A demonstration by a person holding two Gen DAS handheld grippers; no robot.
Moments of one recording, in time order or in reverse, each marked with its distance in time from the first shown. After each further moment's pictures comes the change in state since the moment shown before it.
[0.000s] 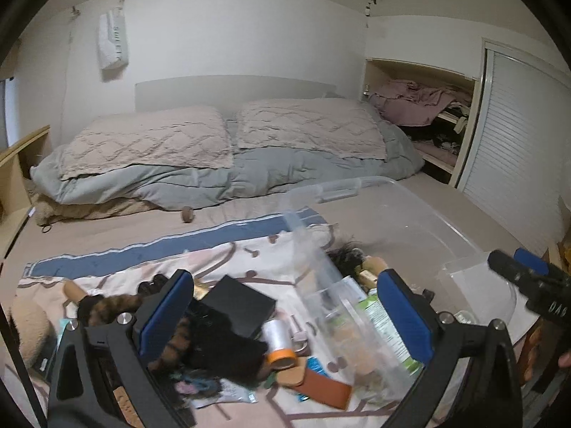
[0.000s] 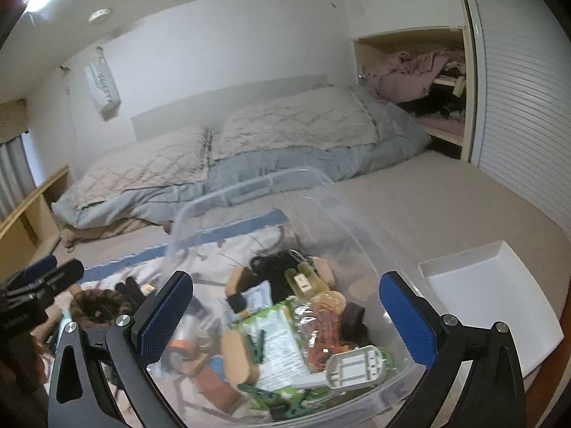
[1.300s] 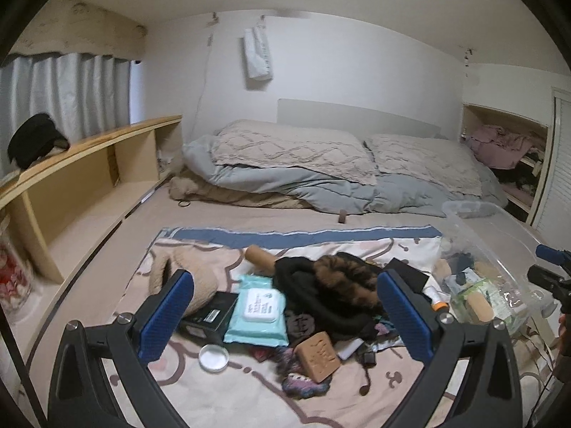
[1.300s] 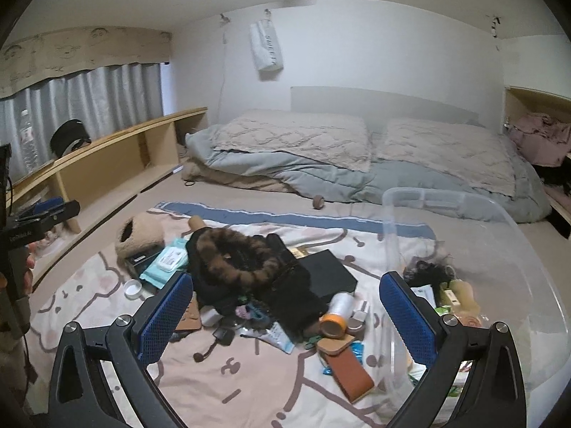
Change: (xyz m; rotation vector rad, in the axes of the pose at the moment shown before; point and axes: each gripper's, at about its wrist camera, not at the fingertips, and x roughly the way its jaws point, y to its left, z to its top) left arm -0.175 0.216 -0.108 -0.160 -0.136 0.341; right arm -0.039 0.166 -0.062 -0.369 0.002 0.427
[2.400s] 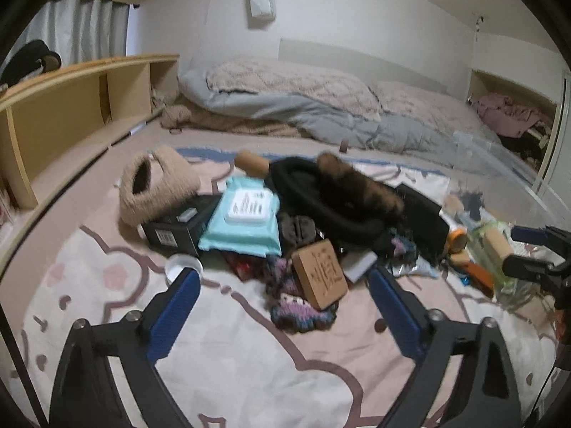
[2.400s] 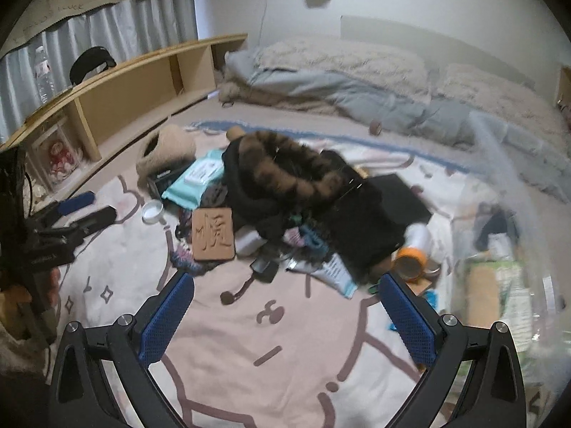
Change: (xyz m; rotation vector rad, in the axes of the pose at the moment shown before) left arm 0.061 -0.007 -0.120 -0.027 0.191 -0.014; right arm 0.092 0.047 -0.068 -0.068 0.300 0.163
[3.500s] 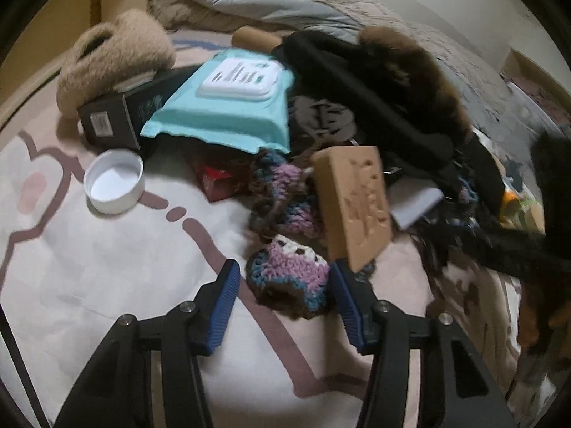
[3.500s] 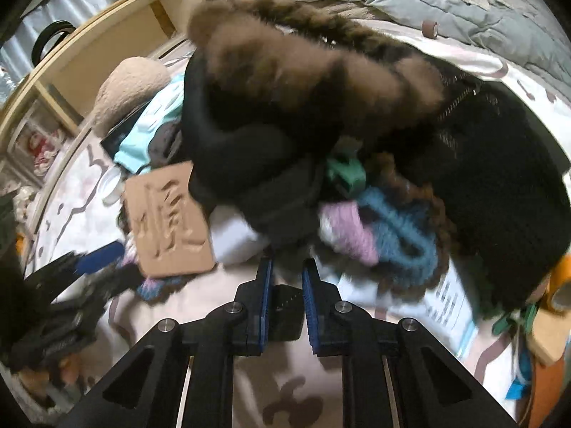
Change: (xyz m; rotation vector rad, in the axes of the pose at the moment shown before) left arm 0.119 0.009 -0.040 -0.146 0.299 -0.027; right arm 0.171 -0.008 -0.004 0.107 0.282 0.135
